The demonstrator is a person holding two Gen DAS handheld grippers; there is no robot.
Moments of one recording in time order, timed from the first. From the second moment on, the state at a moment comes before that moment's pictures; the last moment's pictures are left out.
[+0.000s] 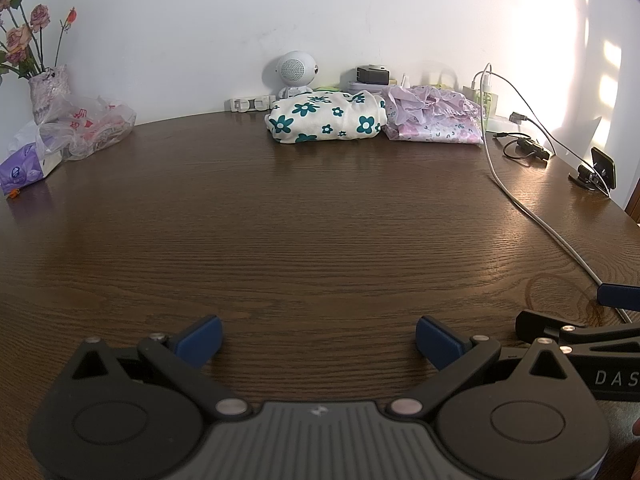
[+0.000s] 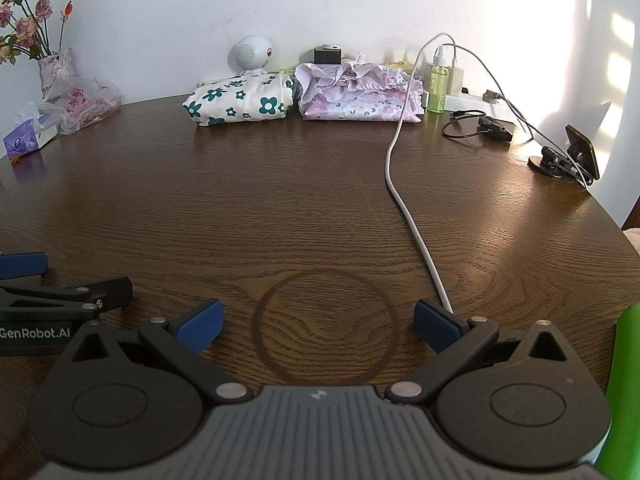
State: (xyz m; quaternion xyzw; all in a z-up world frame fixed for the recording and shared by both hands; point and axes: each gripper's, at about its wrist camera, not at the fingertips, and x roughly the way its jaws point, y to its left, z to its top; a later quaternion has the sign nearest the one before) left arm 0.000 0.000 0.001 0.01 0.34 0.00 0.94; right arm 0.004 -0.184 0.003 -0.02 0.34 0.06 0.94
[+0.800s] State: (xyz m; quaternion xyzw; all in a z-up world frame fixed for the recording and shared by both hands) left arm 0.002 -0.011 0.003 0.01 0.34 0.00 0.94; right arm 0.003 -0.184 0.002 -0.02 0.34 0.06 0.94
